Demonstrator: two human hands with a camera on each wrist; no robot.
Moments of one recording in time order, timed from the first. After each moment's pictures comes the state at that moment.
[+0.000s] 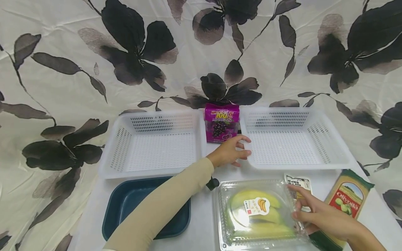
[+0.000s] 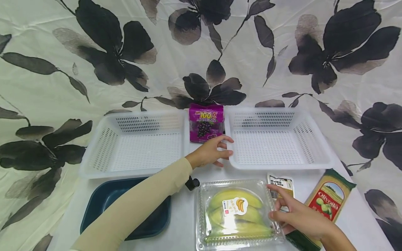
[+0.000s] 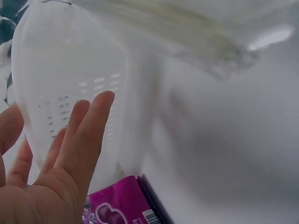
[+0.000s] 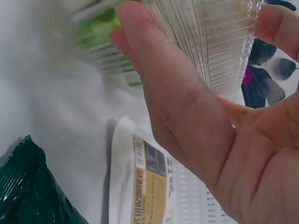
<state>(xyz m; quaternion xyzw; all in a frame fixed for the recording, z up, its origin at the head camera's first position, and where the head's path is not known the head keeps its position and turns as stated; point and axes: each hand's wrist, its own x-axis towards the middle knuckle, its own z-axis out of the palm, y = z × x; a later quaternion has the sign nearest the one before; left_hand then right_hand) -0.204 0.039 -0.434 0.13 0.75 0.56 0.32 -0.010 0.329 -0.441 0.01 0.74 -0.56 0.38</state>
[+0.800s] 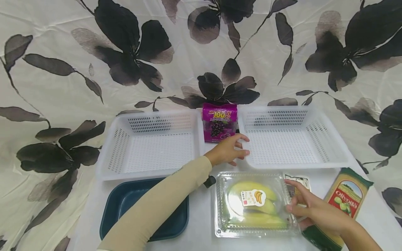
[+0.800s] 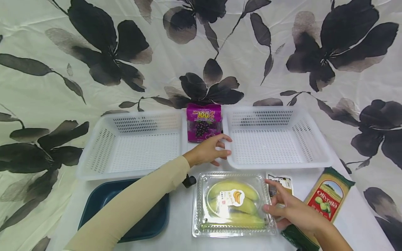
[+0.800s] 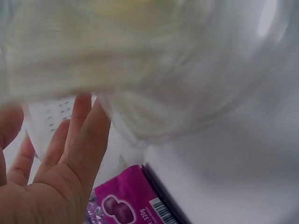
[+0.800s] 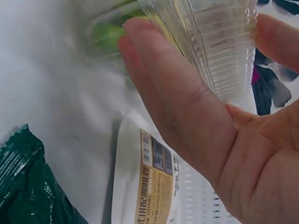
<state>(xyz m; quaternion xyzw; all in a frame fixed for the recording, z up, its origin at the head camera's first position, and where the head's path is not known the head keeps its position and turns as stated) -0.206 0.038 -0.429 0.16 0.78 0.51 0.32 -0.020 0.324 -0.447 0.01 0.72 -0.58 0.37</state>
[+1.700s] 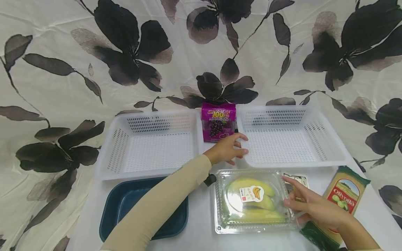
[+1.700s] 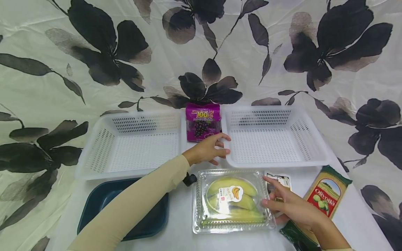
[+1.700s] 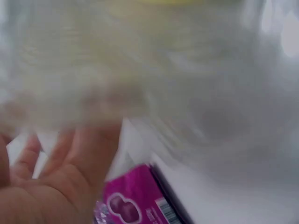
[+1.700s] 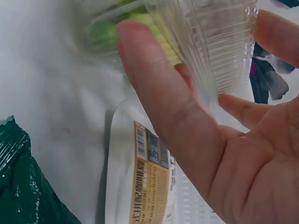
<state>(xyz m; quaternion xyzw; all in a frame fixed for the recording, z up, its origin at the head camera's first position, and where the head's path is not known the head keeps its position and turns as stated) -0.206 0.038 -0.423 0.16 0.79 0.49 0.33 -0.025 0.325 -0.448 0.02 0.72 -0.59 0.35</state>
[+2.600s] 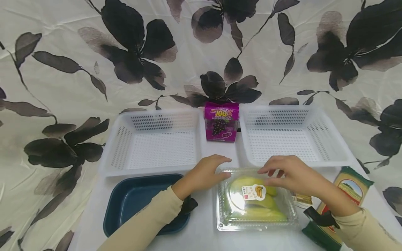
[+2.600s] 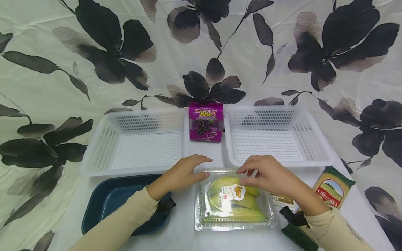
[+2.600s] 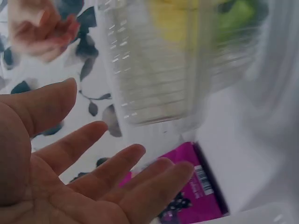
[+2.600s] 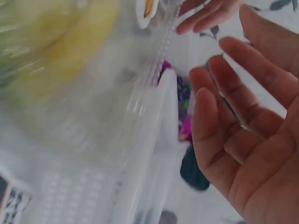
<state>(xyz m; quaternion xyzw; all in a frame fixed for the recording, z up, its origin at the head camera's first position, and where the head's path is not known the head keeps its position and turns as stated) -0.126 -0.039 -0.404 0.31 0.88 0.32 0.17 -0.082 0.260 -0.378 -0.31 0.90 -0.29 0.05</state>
